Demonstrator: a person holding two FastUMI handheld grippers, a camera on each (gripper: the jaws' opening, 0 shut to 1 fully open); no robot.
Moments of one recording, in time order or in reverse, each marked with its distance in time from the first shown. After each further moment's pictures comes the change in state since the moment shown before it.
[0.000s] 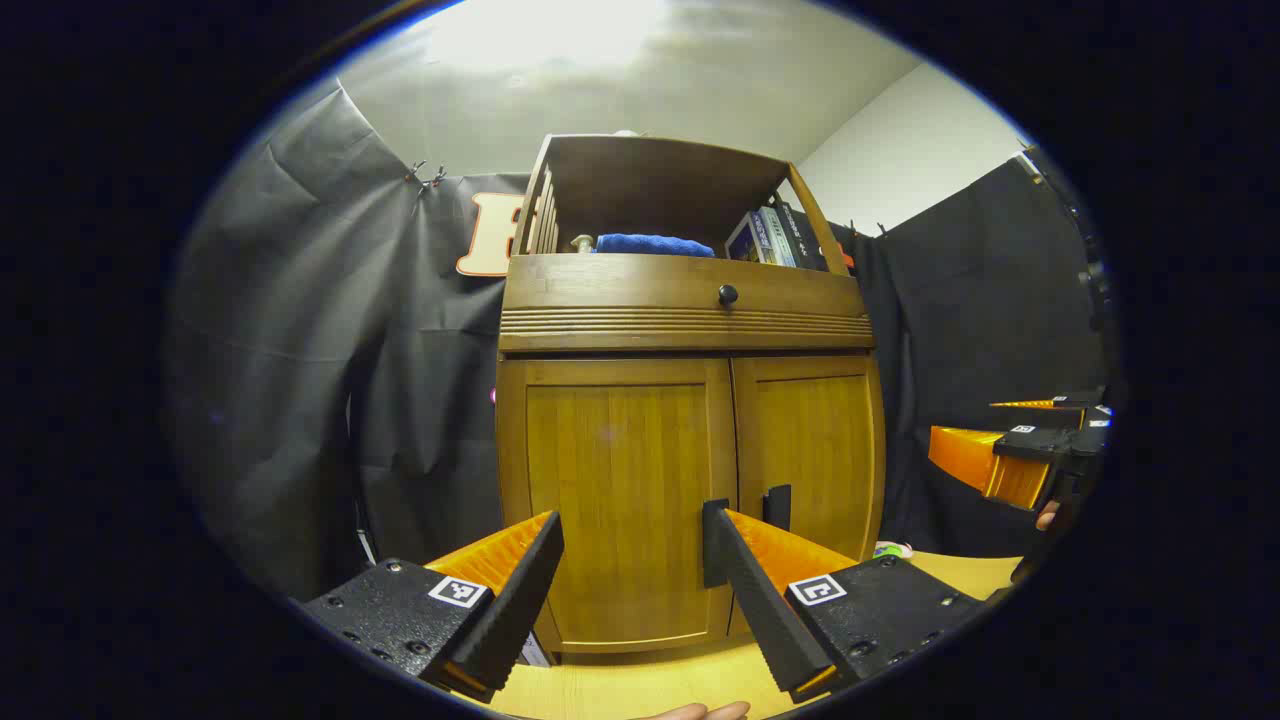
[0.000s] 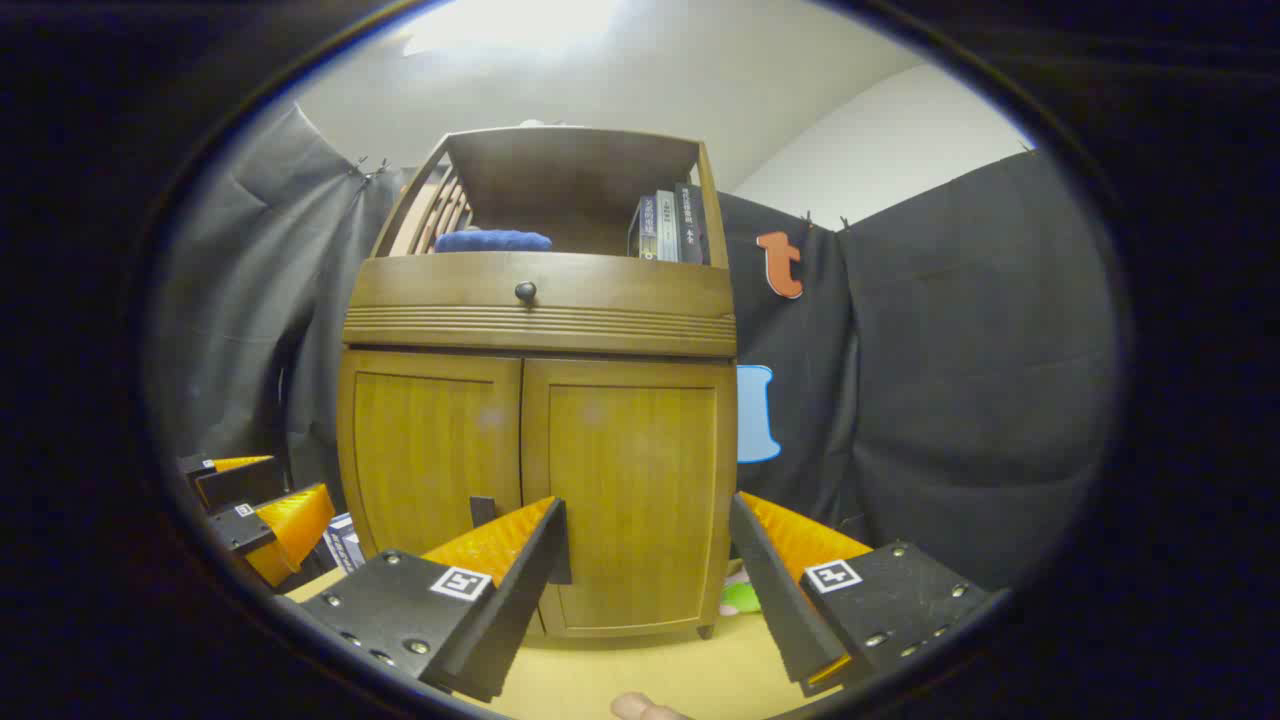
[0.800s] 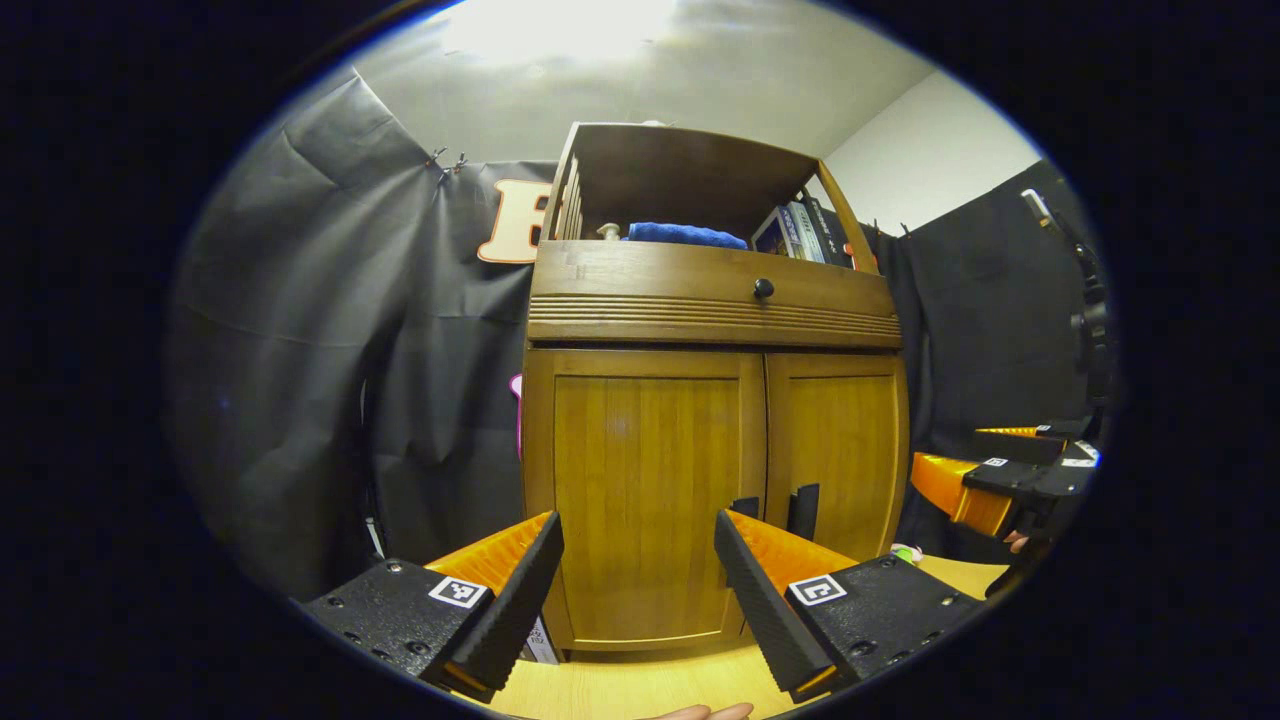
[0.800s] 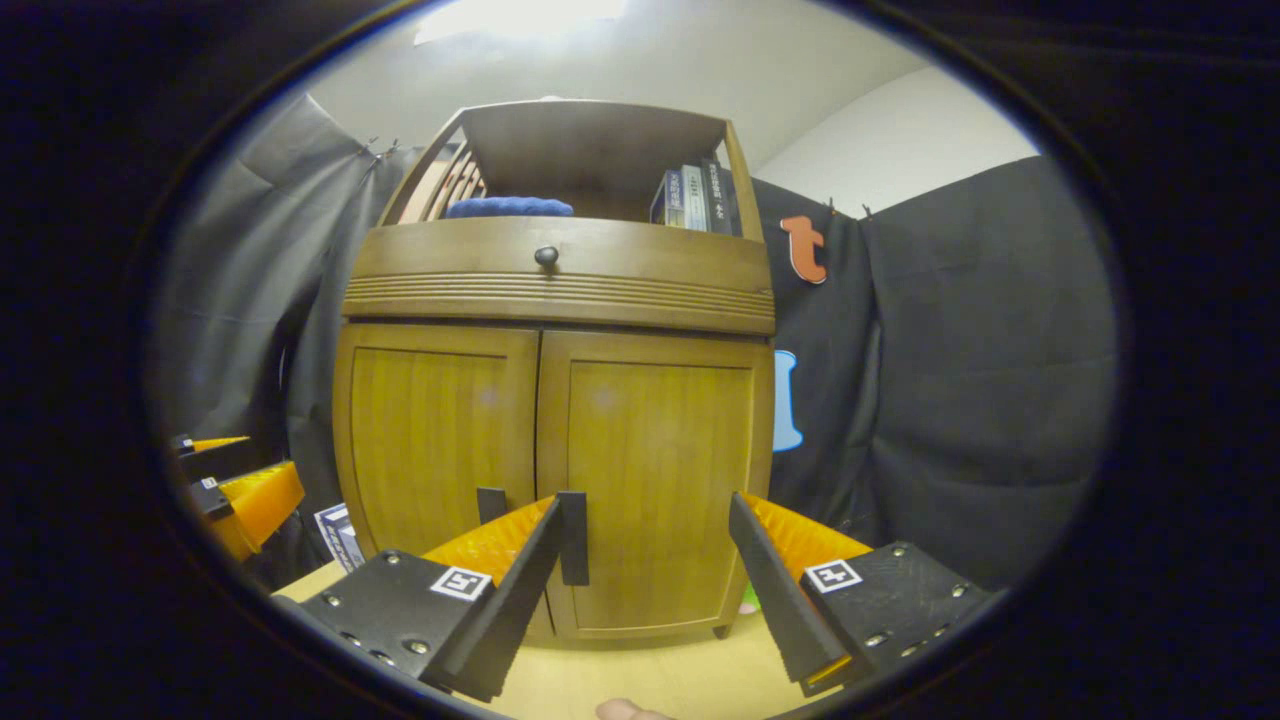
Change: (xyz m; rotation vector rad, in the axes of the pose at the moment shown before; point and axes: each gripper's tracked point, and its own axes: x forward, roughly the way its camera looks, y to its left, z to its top) left arm 0.008 0.023 -0.005 -0.049 0.032 0.033; right arm 0.040 0.031 -0.023 -0.035 0.052 0.028
